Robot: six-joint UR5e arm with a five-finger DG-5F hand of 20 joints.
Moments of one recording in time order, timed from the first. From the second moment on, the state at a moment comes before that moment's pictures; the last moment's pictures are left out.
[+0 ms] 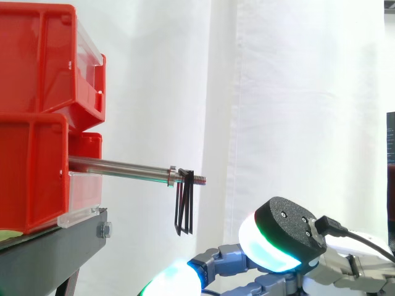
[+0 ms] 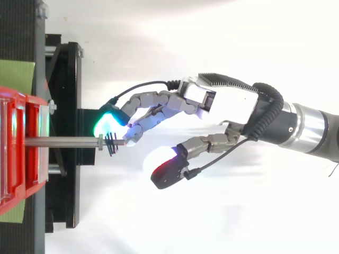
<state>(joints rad) 0.17 -2.43 -1.43 -2.17 -1.27 -0.37</state>
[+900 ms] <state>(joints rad) 0.13 -2.51 -1.29 -2.15 -1.38 -0.37</state>
